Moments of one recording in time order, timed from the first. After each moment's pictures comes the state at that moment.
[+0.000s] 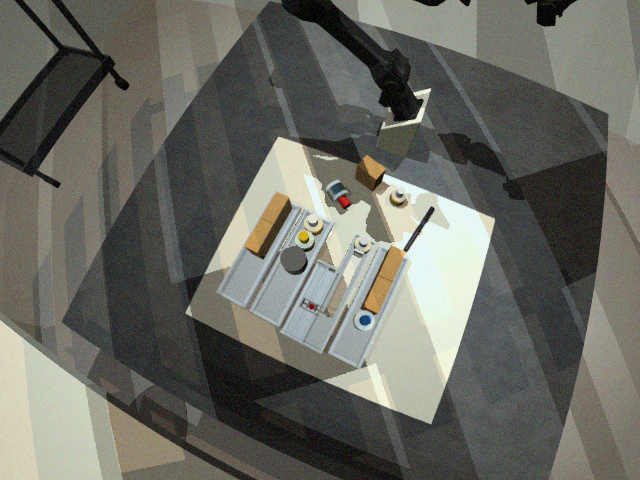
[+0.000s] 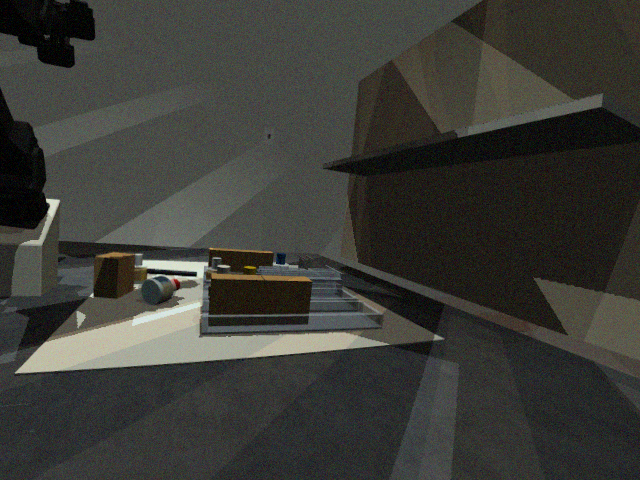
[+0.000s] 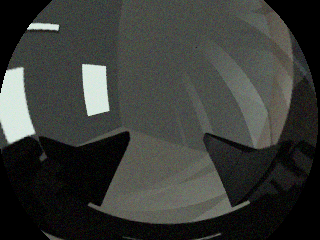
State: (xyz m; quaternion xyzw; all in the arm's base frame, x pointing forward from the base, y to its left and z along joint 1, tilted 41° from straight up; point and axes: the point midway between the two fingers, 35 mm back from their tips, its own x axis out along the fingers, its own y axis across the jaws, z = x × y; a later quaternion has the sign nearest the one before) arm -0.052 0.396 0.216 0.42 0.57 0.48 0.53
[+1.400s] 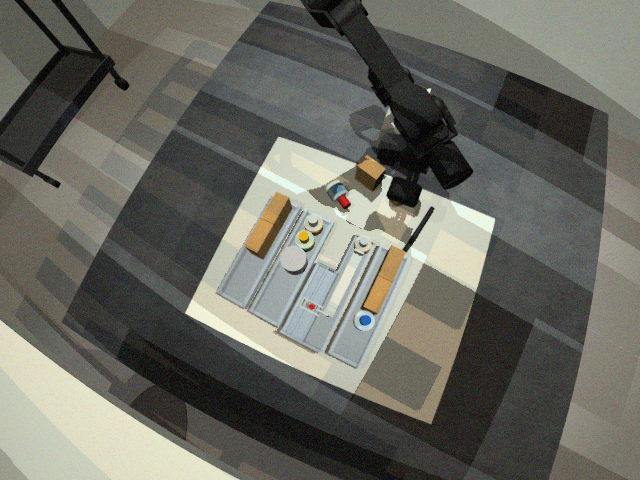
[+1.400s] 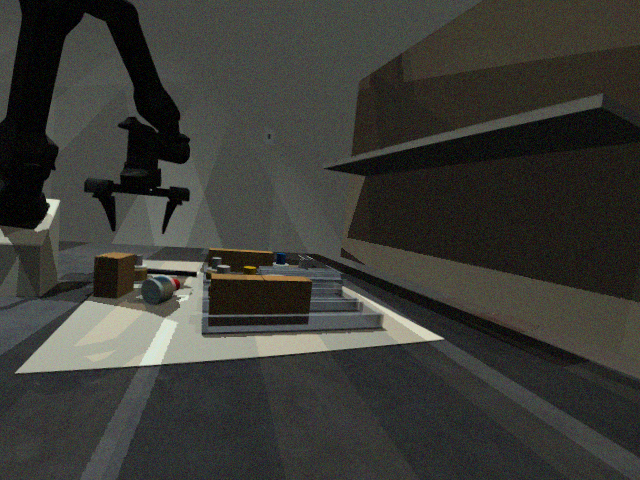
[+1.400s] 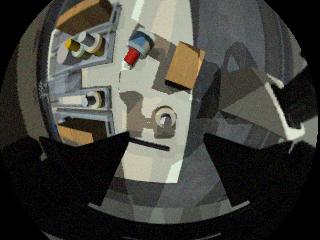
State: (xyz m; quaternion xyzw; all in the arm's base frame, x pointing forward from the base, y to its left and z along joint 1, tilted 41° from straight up) arm 0.178 0.063 -0.021 0.30 0.31 -0.60 0.67
